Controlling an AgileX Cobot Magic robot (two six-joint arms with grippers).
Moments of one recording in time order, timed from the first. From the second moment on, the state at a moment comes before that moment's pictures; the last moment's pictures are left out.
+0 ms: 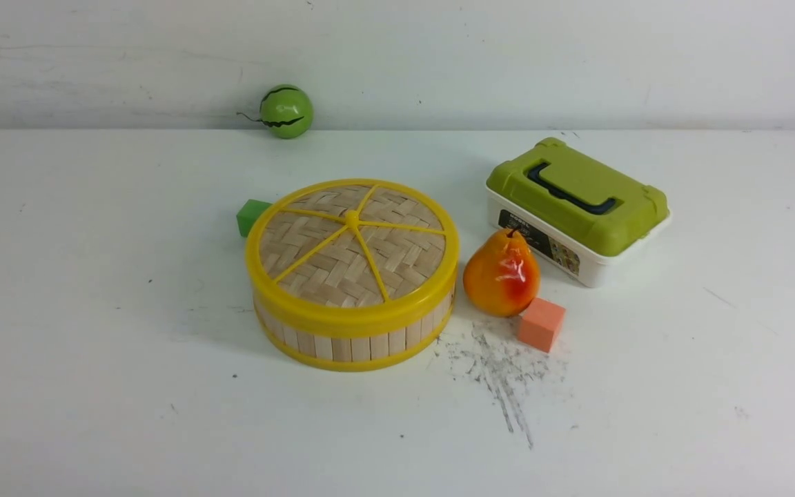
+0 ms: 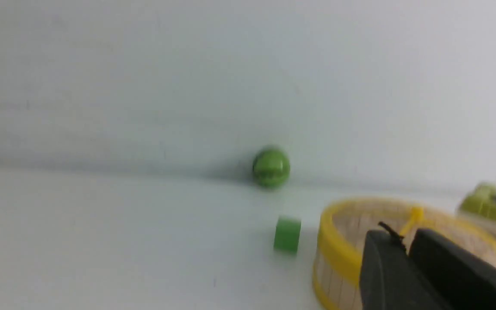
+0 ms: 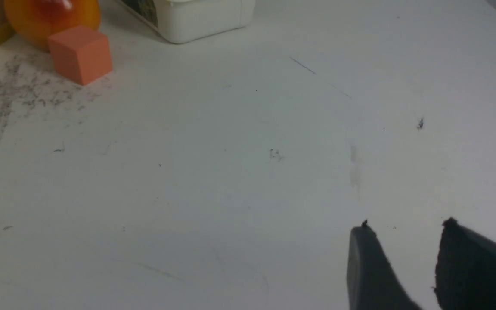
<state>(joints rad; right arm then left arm) -0.04 -0.02 0.02 -0.02 0.39 -0.03 -0.11 -0.01 0.03 -0.07 -0.16 -0.05</state>
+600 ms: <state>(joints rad) -0.04 -0.02 0.02 -0.02 0.39 -0.03 -0.11 -0.01 0.03 -0.09 -0.55 -0.30</state>
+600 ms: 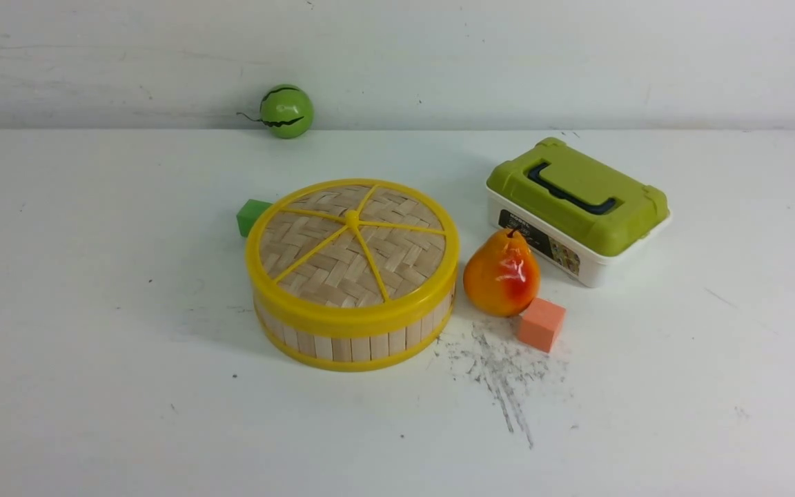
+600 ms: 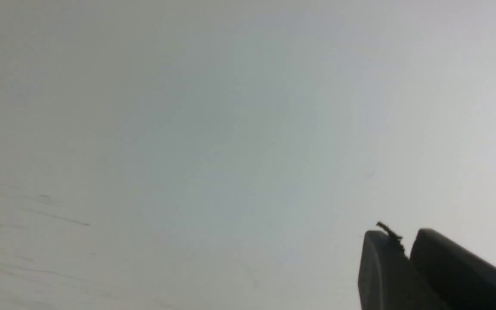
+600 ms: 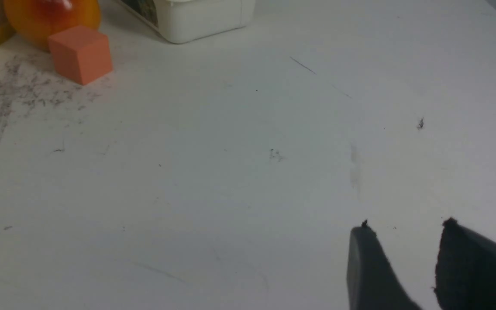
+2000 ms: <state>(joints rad) -0.04 -0.02 0.02 -0.02 0.39 -0.03 -0.37 1.60 -1.40 -0.42 0.91 0.08</state>
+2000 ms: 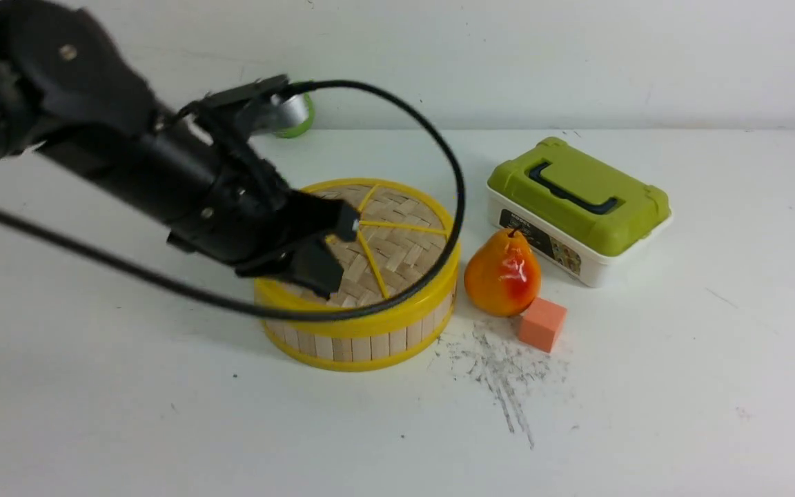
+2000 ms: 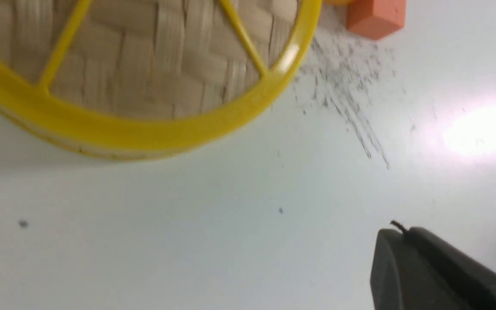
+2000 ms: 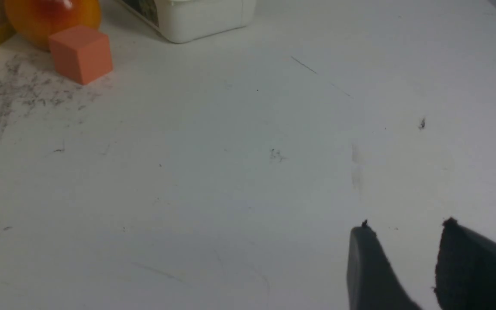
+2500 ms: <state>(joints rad) -0.04 -0.02 0.02 -0.02 0.39 -0.03 -0.39 1.98 -1.90 -0.10 0.97 -0.08</state>
